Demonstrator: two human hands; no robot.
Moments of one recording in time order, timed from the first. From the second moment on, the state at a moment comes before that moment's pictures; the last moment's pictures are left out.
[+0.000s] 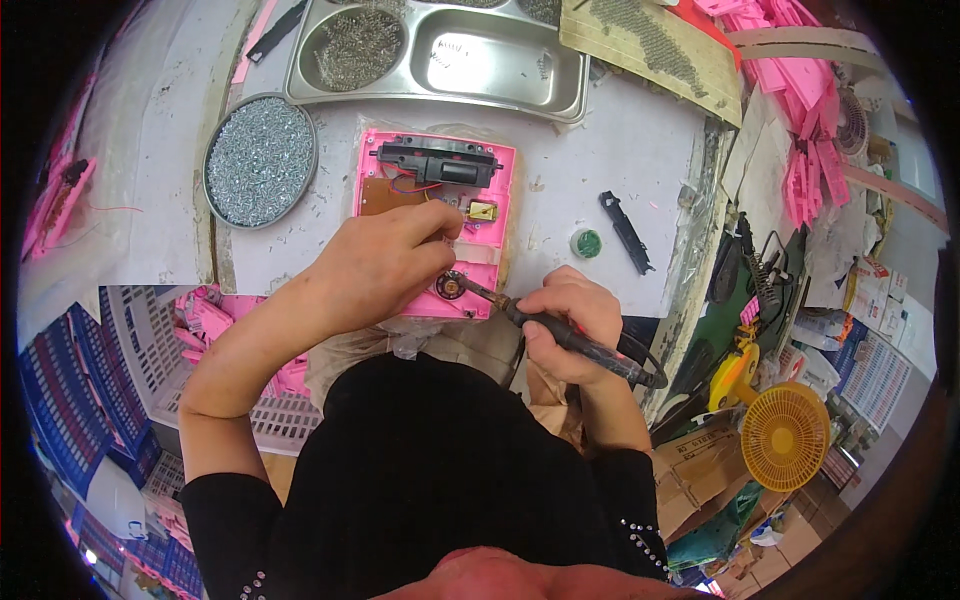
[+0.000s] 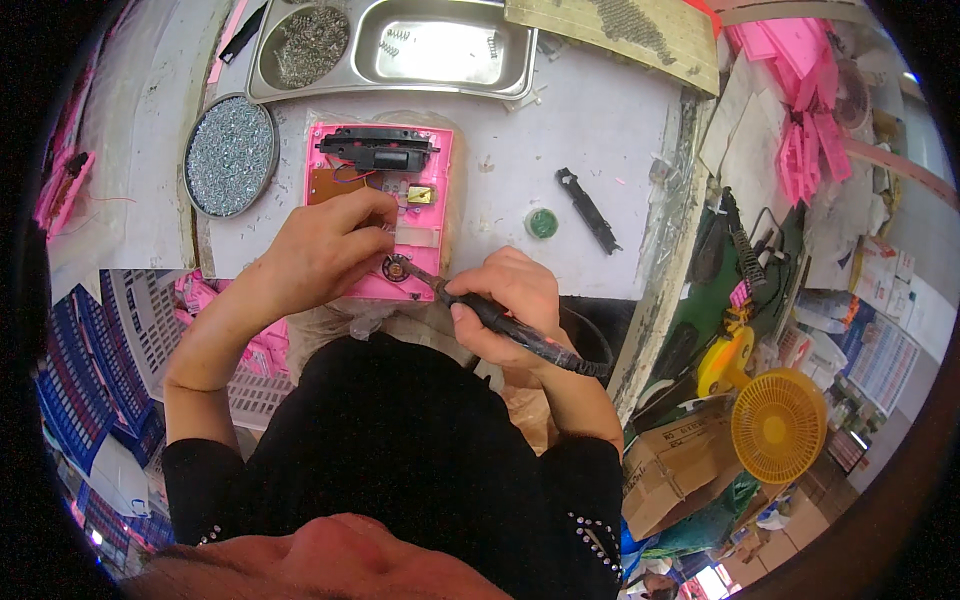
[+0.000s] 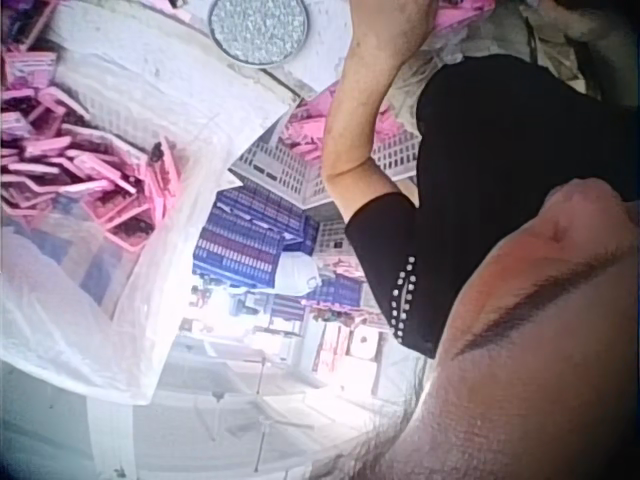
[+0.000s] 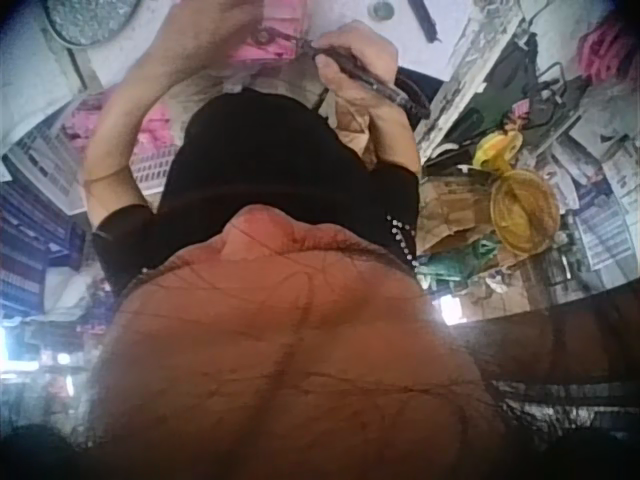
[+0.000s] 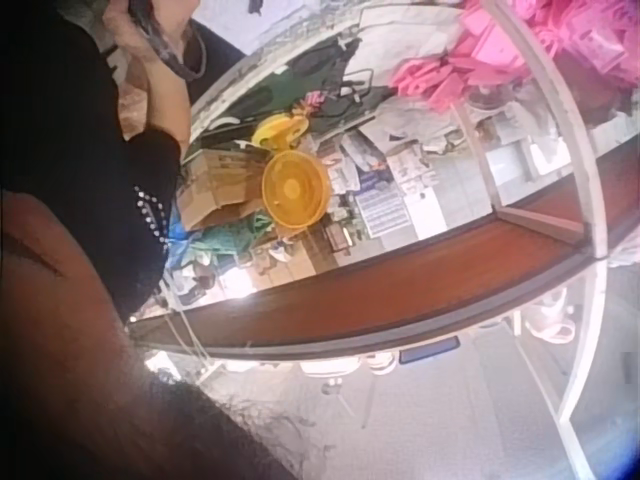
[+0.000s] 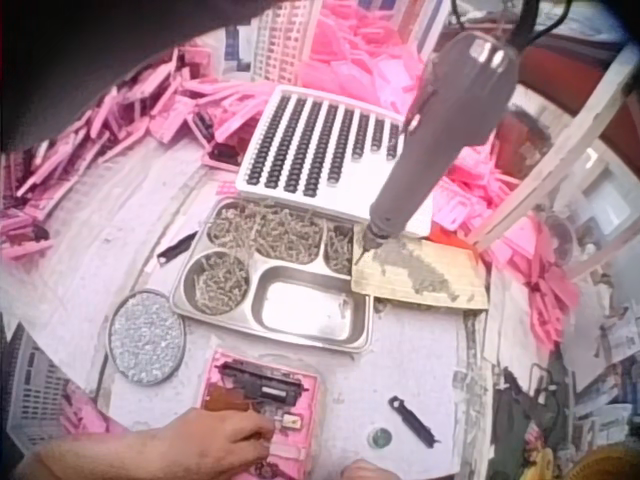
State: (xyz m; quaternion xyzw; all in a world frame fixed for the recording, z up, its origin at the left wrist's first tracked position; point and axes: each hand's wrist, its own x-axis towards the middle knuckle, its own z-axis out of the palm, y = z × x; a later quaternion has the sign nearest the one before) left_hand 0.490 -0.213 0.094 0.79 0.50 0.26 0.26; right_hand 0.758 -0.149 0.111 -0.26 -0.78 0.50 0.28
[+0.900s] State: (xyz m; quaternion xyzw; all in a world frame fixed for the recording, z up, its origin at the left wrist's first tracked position) left_hand 0.494 -0.212 0.099 0.79 0.50 0.24 0.25; right_hand 0.777 -0.145 0.122 -0.25 -0.78 0.47 0.33
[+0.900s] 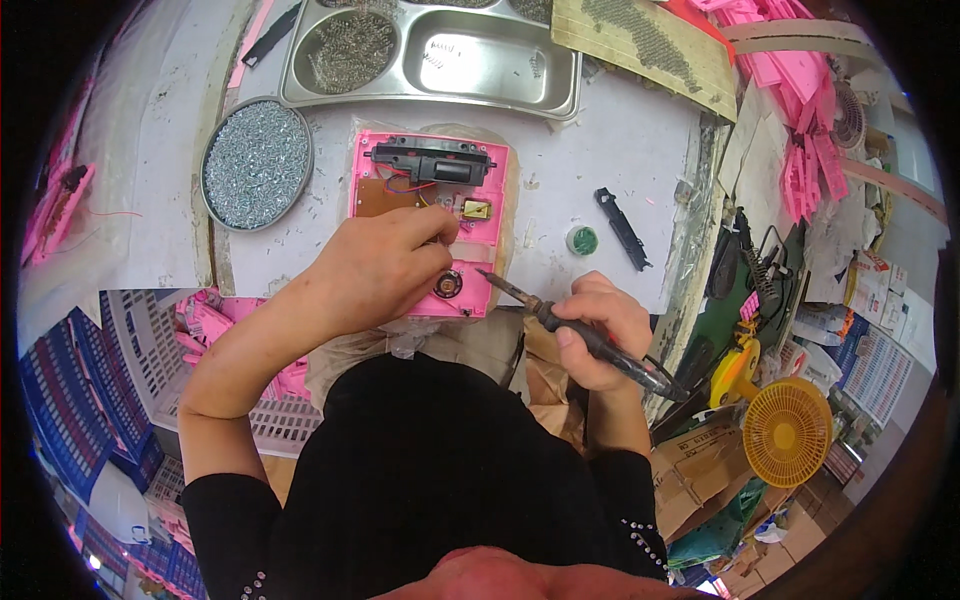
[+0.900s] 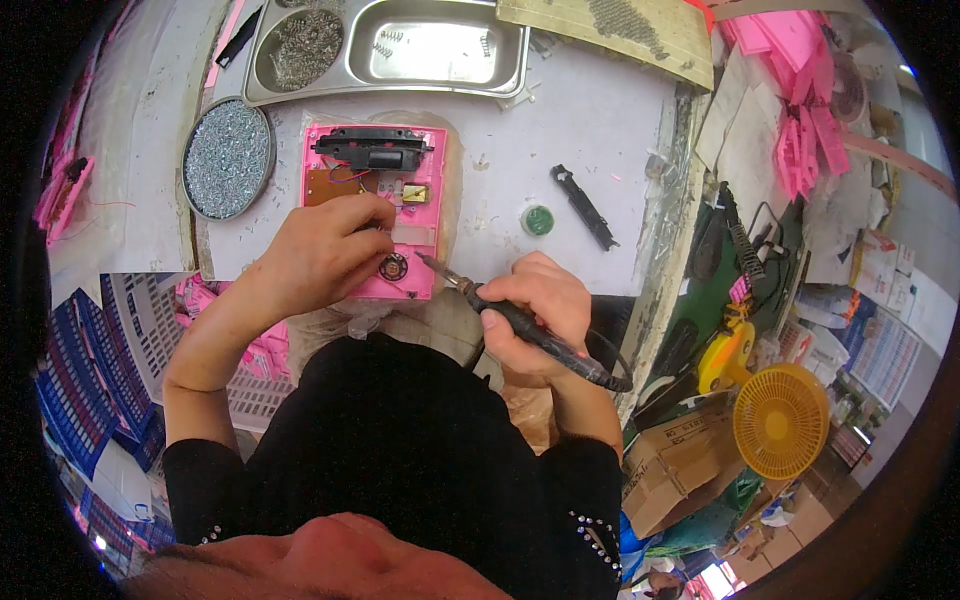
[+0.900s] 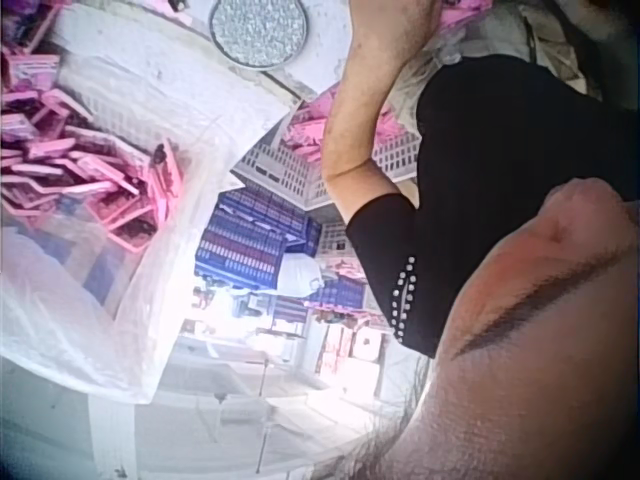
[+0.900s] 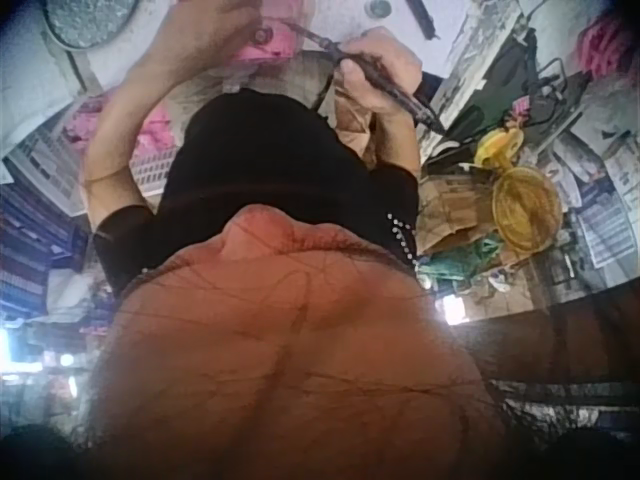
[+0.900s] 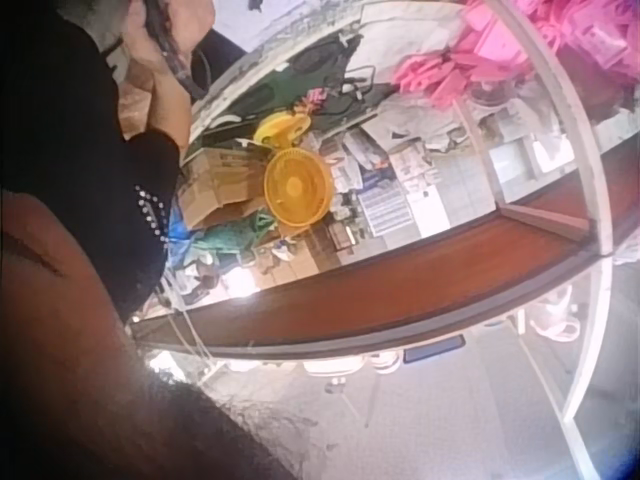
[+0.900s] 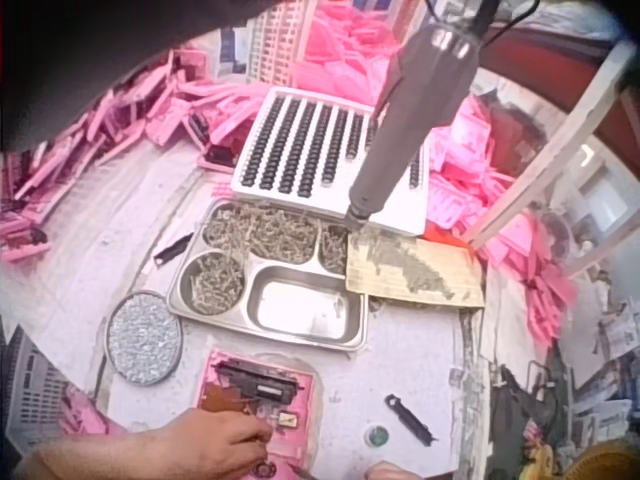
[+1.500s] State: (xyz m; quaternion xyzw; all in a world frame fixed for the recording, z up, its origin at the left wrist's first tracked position) left_hand 0.498 -0.206 0.103 0.81 0.49 0.20 0.25; right_hand 0.758 -0.148 0.115 -0.20 -0.82 0.43 0.32
